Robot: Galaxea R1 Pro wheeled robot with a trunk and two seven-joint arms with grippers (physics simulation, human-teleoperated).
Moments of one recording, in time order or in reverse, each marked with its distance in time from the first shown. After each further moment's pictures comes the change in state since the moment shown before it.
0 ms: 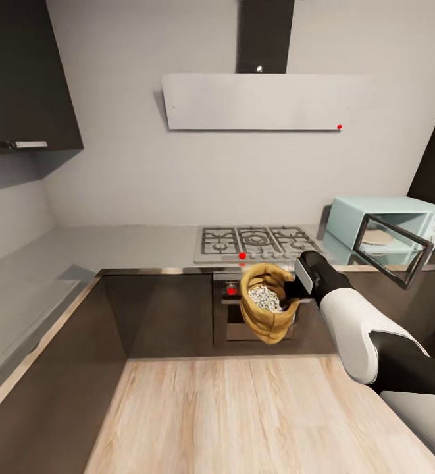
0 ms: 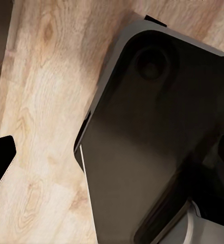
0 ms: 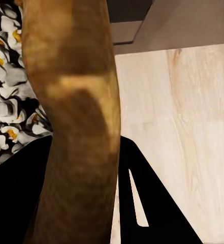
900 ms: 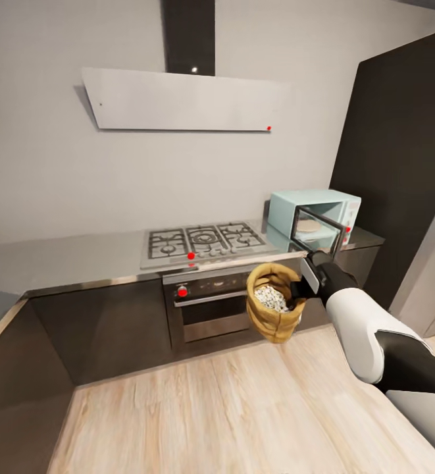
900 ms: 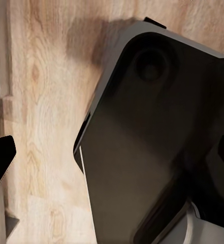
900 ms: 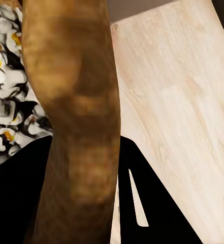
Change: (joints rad) left arm 0.000 0.000 0.000 -0.003 0.000 0.000 0.000; right arm 0.000 -0.031 0.000 0.000 0.000 0.001 0.000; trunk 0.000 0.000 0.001
